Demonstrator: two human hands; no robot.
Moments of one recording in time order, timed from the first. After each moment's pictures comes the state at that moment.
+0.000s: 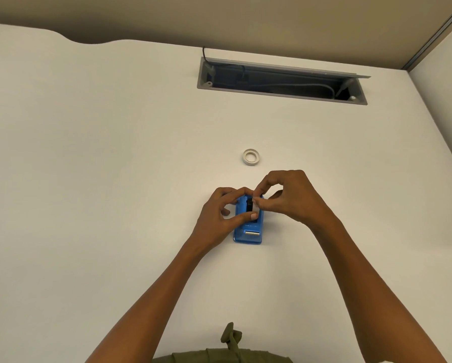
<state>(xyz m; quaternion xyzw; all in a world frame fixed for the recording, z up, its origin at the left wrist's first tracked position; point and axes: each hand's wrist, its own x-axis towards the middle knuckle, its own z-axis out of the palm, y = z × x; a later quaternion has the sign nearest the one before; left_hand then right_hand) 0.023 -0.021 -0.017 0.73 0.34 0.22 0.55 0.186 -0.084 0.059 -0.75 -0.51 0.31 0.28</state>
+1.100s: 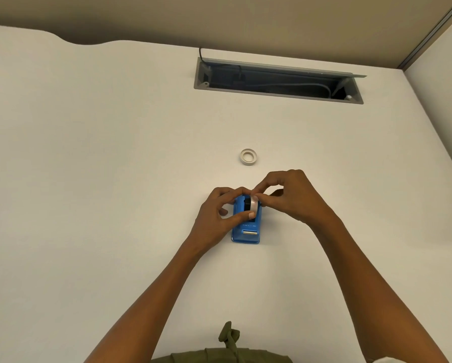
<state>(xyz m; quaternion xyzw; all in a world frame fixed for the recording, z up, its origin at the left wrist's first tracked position) 0.023 -0.022 -0.013 0.73 0.34 0.22 0.56 0.190 -0.088 0.059 -0.74 -0.51 0.32 0.29</state>
